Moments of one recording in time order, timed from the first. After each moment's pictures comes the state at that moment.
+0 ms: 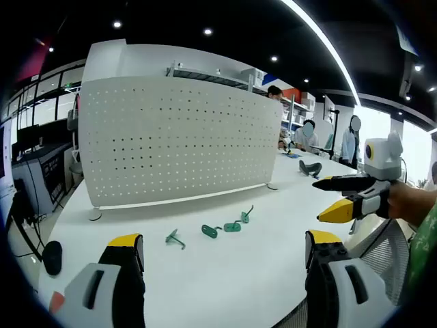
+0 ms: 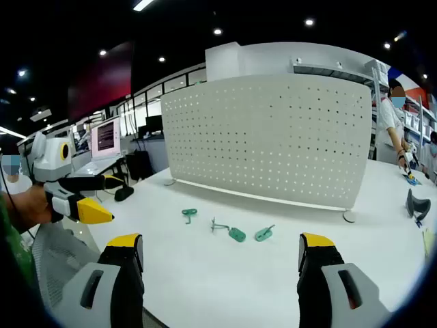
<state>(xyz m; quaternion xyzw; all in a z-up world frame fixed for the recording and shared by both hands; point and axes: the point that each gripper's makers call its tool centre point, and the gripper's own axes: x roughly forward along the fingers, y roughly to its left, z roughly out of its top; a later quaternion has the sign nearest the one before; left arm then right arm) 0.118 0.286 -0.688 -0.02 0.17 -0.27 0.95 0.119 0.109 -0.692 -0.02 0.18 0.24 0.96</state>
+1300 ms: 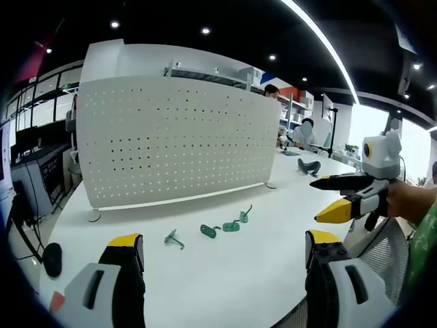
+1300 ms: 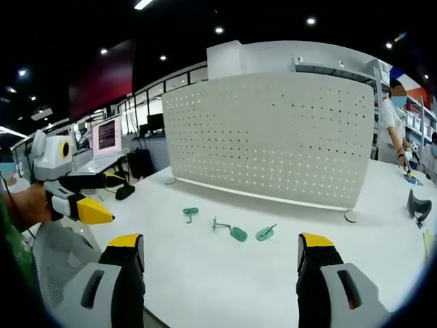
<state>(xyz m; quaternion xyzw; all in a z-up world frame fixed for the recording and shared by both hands) 0.119 0.282 -0.688 -0.01 0.17 -0.27 0.95 0.120 0.111 -0.693 -0.02 0.18 0.24 0.95</state>
